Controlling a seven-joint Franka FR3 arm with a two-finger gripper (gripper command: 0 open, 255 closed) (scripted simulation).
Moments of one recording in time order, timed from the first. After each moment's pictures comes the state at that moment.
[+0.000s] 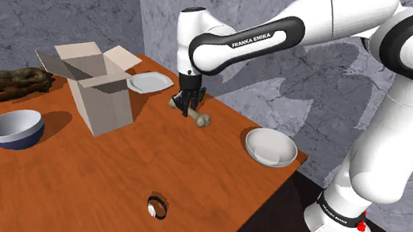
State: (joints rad) arm 0.12 0.07 0.24 -1.92 -0.07 2.01 0.44
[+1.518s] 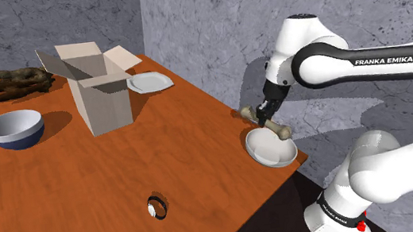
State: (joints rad) arm 0.07 -0.79 0.07 -2.67 0.01 1.92 0.18
